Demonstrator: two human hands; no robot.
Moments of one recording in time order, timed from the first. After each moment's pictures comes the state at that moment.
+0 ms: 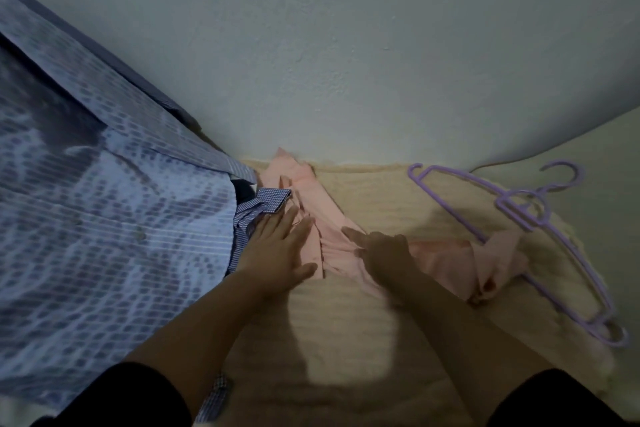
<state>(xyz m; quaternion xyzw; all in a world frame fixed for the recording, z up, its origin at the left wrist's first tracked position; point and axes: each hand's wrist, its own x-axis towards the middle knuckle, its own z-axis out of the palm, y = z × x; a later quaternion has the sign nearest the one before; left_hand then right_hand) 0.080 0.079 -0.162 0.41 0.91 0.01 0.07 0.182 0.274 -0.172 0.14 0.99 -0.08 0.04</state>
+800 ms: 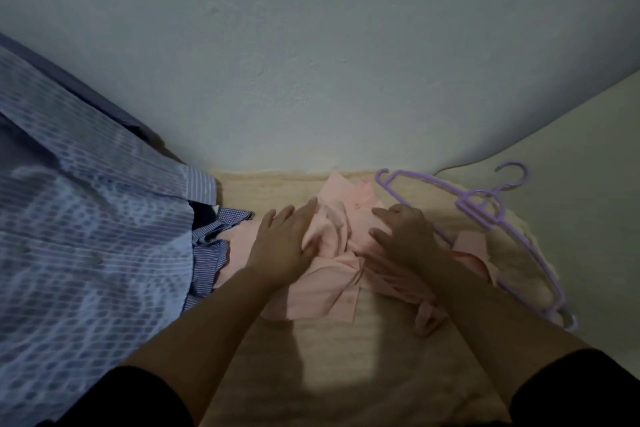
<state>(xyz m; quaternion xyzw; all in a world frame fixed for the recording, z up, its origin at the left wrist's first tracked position) 0.097 0.139 -0.147 0.44 0.88 0.15 0.00 0.211 0.353 -0.144 0.24 0.96 -0.14 -0.04</state>
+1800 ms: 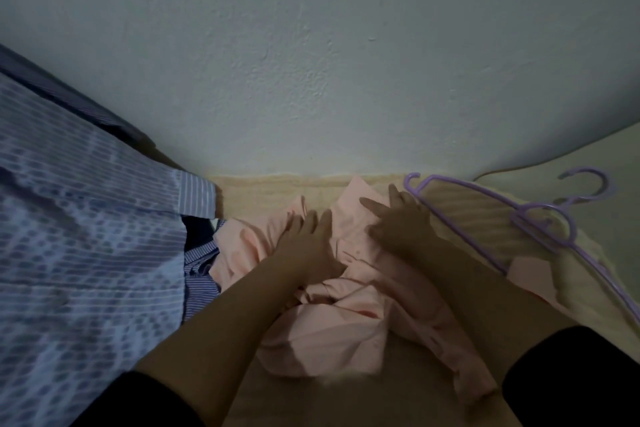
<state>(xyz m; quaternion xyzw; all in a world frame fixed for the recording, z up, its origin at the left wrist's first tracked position) 0.042 0.192 -0.180 0.39 0.89 0.04 0.23 0.114 0.371 -0.182 0.20 0.98 -0.06 0.07</state>
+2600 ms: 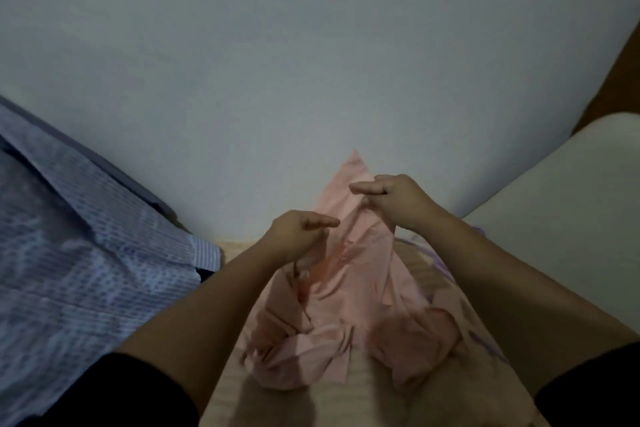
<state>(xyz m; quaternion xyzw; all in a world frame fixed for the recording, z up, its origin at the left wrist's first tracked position) 0.088 0.171 0.003 0.37 0.82 0.41 0.18 0.193 0.337 0.055 0.17 0.88 -0.43 -0.16</state>
